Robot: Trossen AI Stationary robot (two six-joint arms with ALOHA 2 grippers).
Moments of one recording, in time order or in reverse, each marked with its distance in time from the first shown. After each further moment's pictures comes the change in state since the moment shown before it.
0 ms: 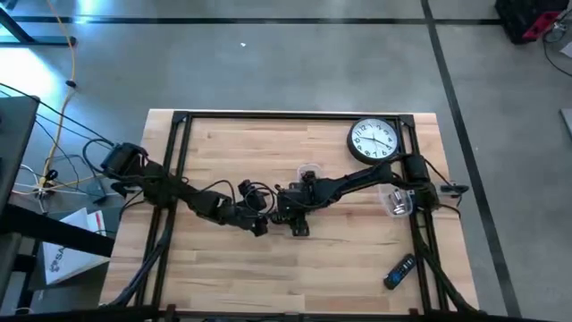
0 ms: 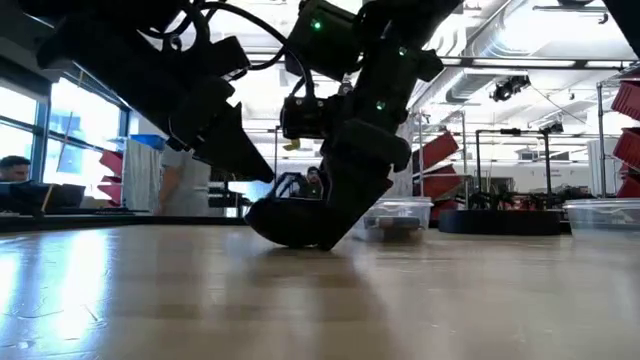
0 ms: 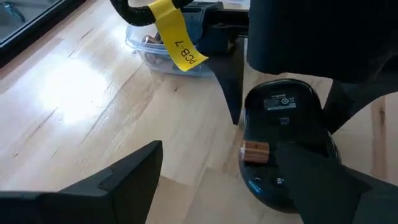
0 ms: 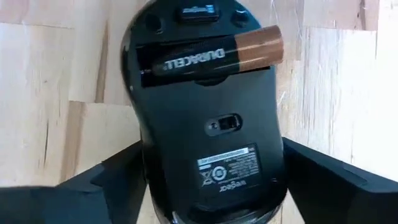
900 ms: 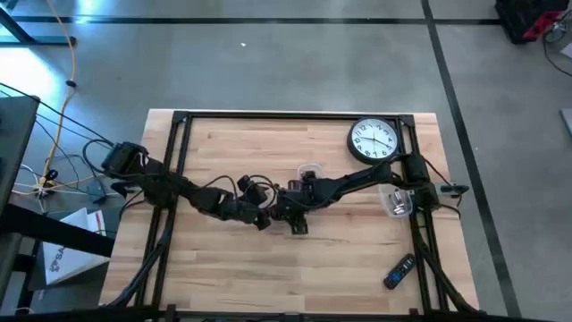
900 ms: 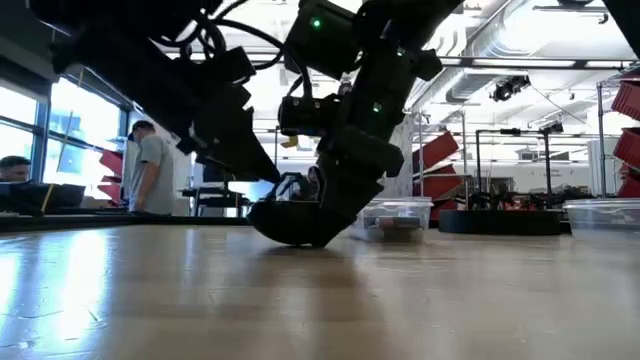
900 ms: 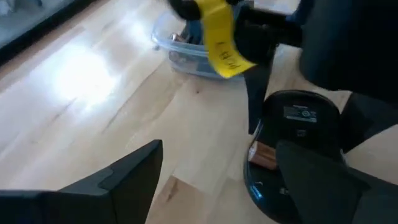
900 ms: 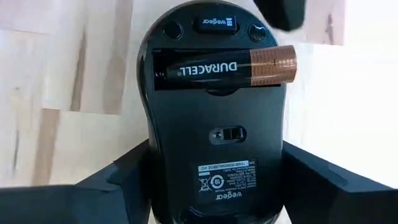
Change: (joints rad) left arm 0.061 0.000 0.000 -0.004 0.006 -0.060; right arm 0.009 0.000 0.001 0.020 0.094 -0.050
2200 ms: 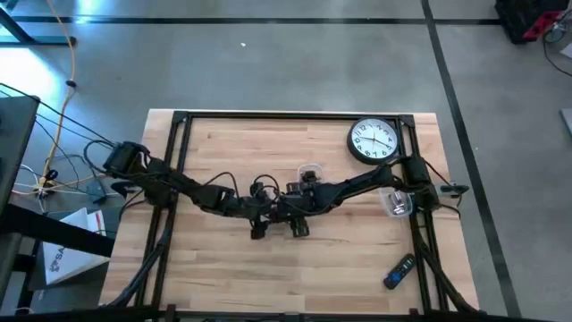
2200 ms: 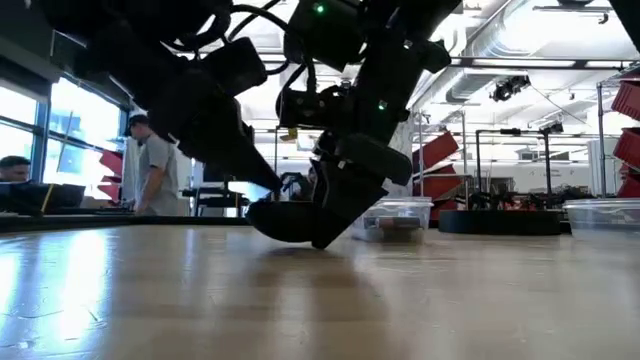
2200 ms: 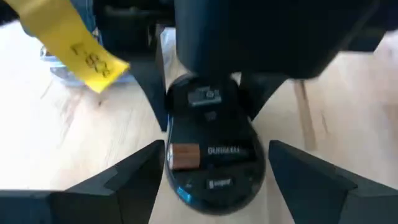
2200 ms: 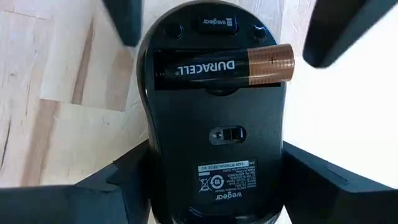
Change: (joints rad) left arm 0.017 0.017 0.000 0.087 0.351 0.296; right arm 0.027 0.000 0.000 0.006 0.066 -0.047
